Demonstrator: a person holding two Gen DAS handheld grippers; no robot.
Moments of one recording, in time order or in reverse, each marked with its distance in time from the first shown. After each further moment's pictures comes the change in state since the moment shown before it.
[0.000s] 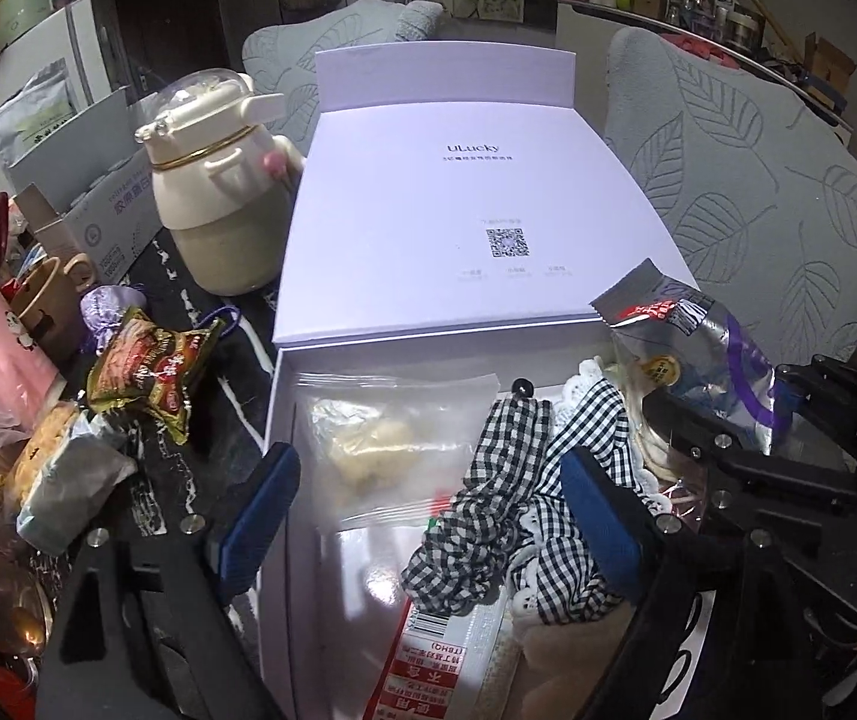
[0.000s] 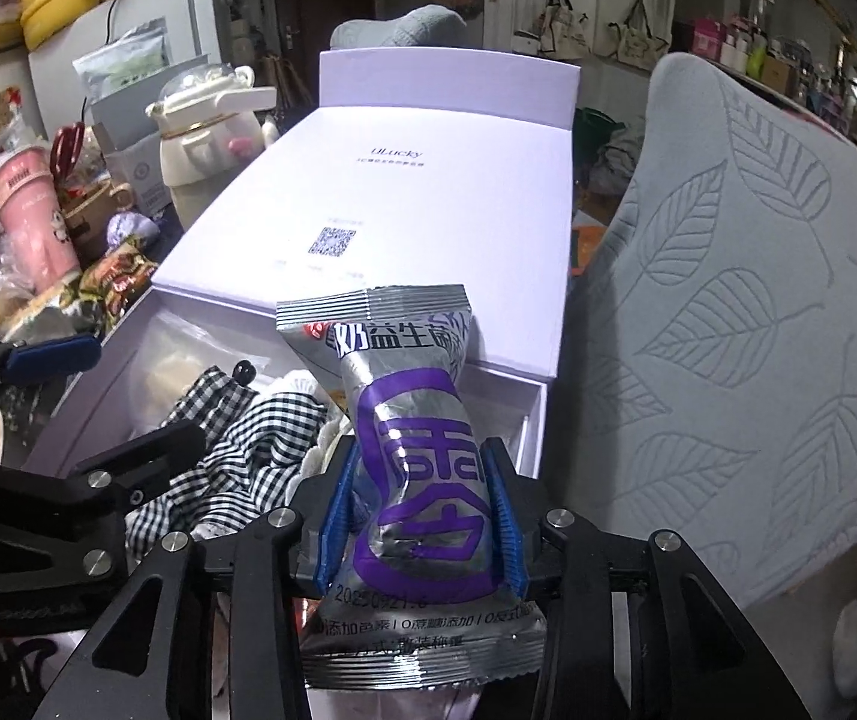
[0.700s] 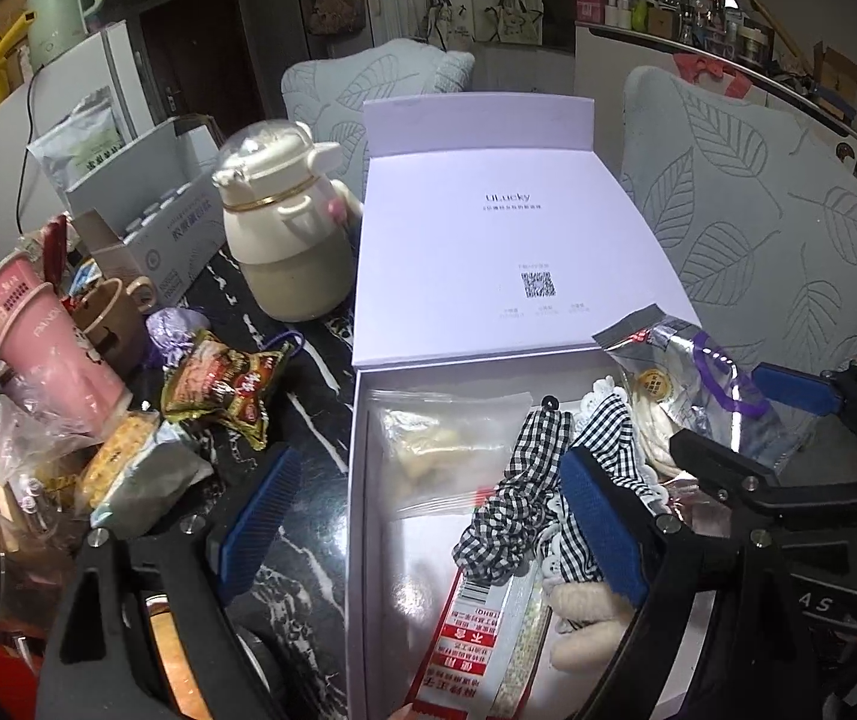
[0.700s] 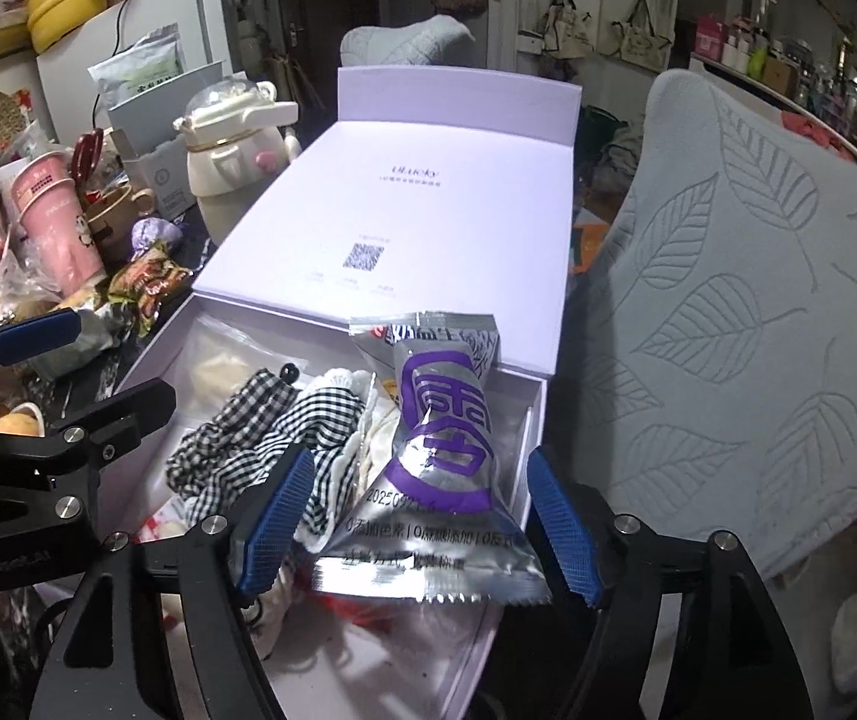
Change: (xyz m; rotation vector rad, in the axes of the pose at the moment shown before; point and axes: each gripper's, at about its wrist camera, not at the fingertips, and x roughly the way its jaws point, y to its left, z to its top) left arm -0.047 0.012 0.002 0.000 -0.055 0.070; right arm -0.037 0.007 0.003 0.006 0.006 0.016
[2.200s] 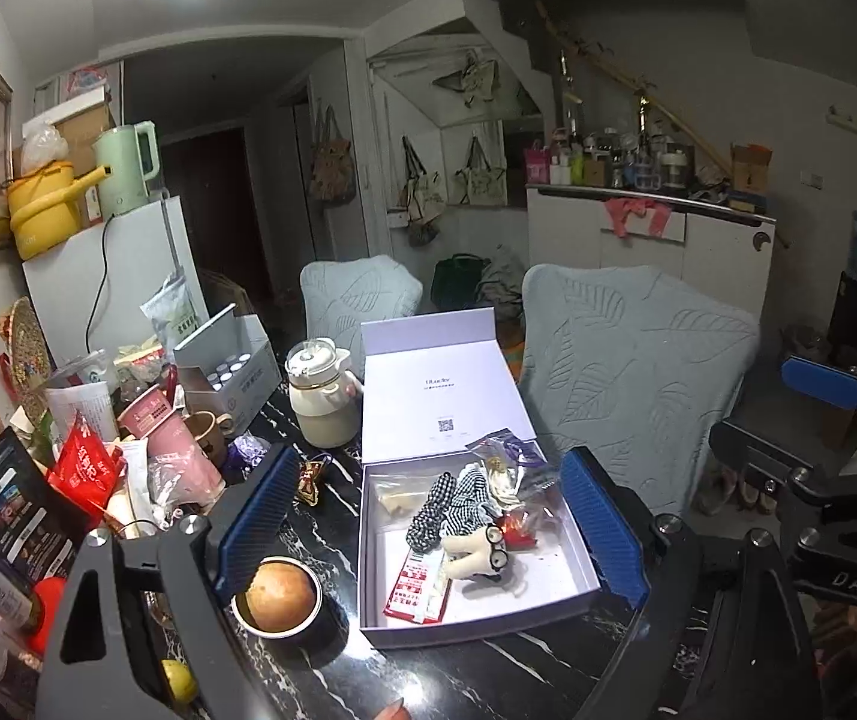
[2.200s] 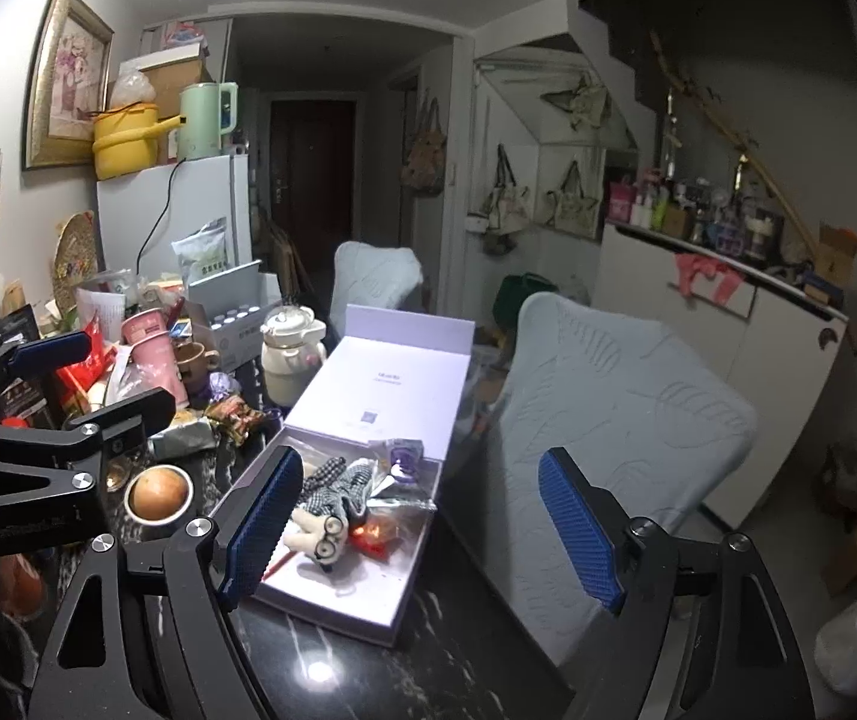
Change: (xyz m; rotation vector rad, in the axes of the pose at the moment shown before) left arm -0.267 -0.033 -0.052 0.043 -0.395 -0.024; right arm -0.278 0.022 -0.070 0.005 -0.426 -0.113
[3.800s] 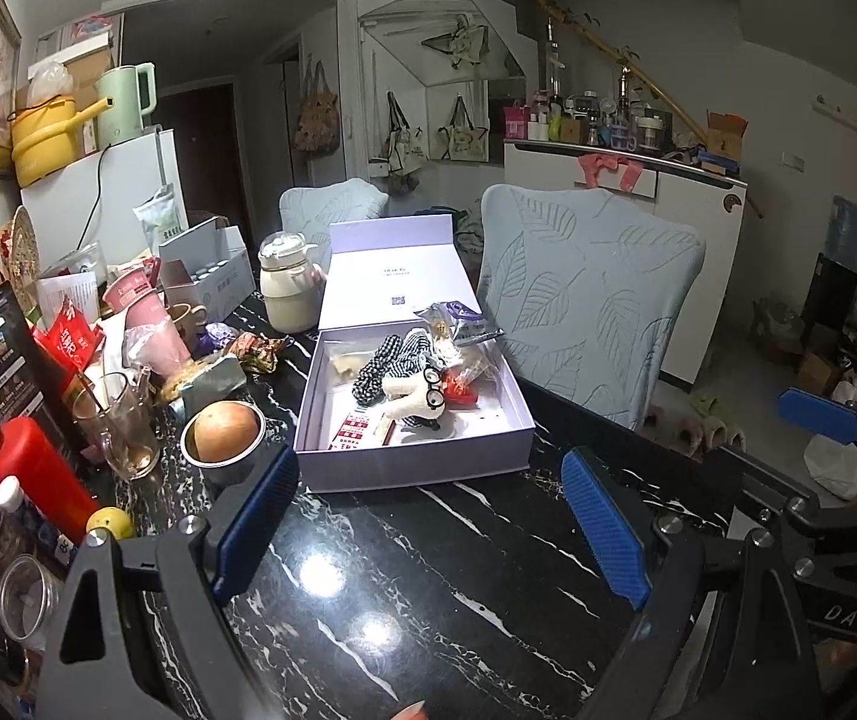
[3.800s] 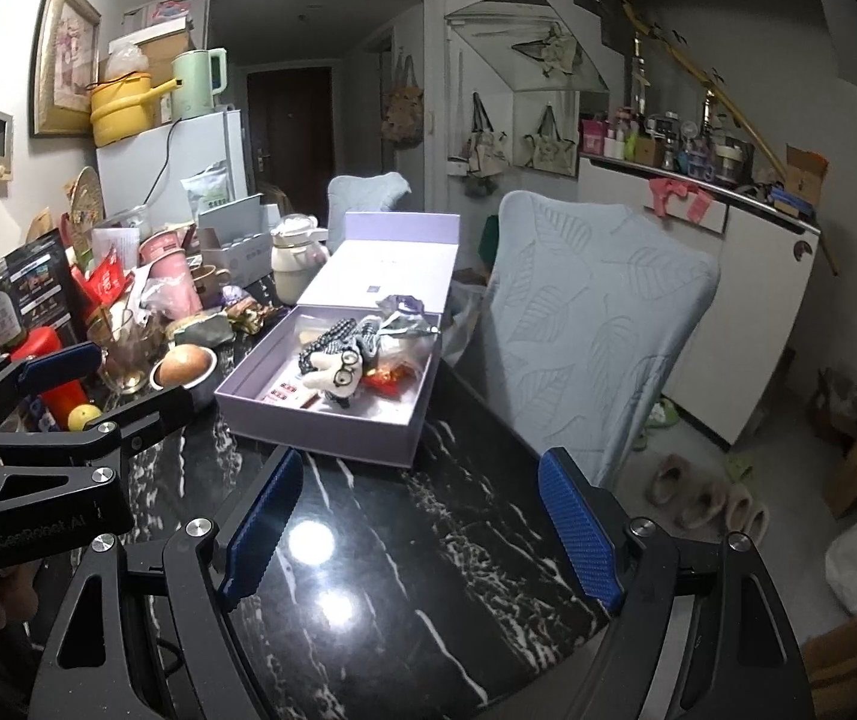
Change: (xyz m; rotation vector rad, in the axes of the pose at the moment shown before) left arm -0.046 -0.036 -0.117 -0.040 0.098 -0.054; right arm -0.063 0.013 -0.123 0.082 0.111 -0.017
